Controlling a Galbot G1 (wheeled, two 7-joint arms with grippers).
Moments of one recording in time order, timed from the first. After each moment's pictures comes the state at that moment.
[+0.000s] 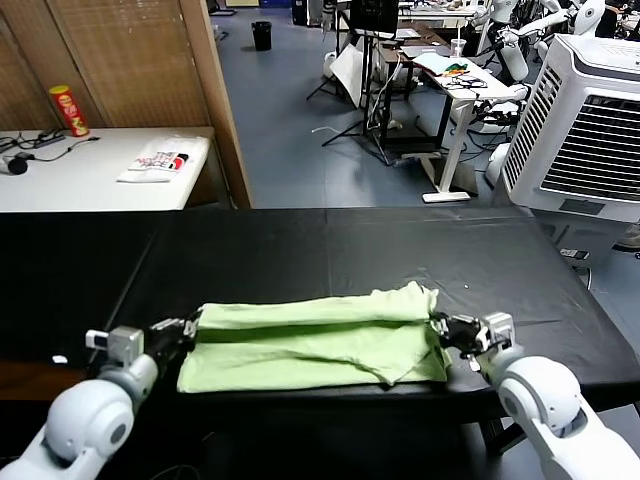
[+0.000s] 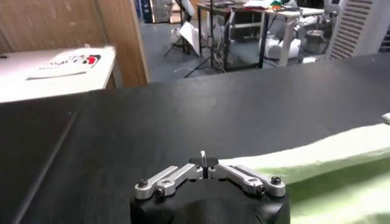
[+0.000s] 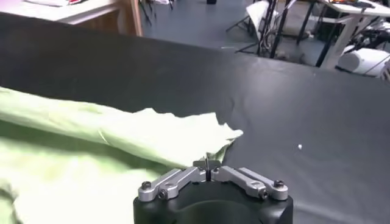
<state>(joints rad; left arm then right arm) 1.45 -0.88 -0.55 -2.14 -0.66 0.61 -0.19 -1.26 0.92 0.43 2.02 0.57 -0.70 0.03</state>
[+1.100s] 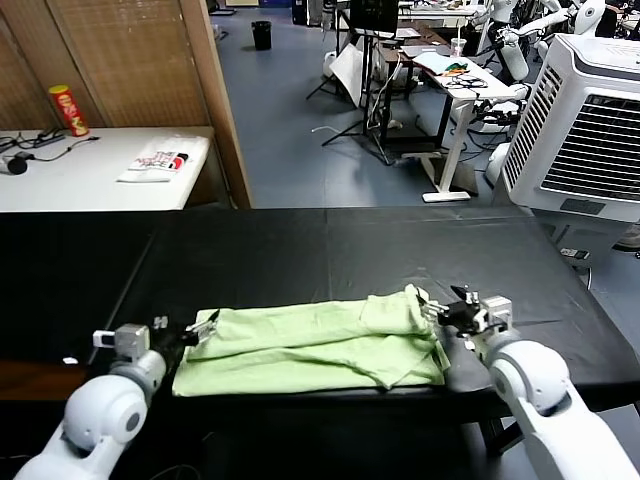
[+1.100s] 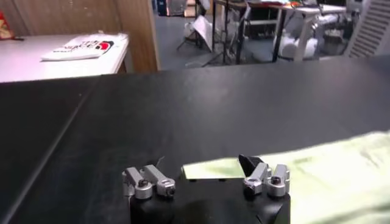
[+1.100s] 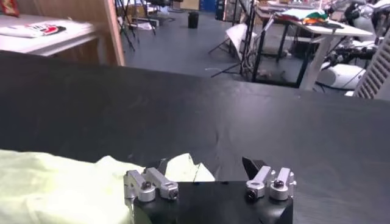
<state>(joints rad) 1.30 -1.00 -0.51 -2.00 -0.67 0.60 -0.21 -1.04 1.08 0.36 1.82 0.46 -0.65 0.04</state>
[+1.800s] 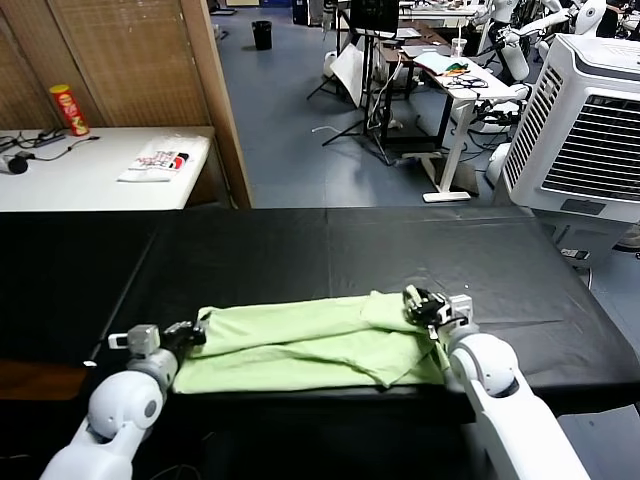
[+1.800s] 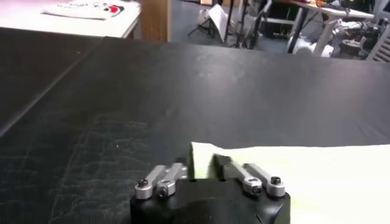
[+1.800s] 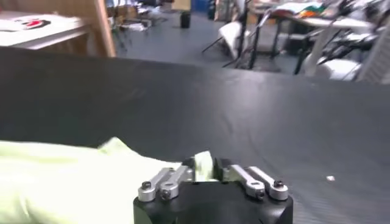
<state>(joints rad) 1.25 -1.08 -0.49 -1.87 -0.61 0.53 -0.18 -1.06 1.22 0.37 1.73 0.34 -0.55 0.07</state>
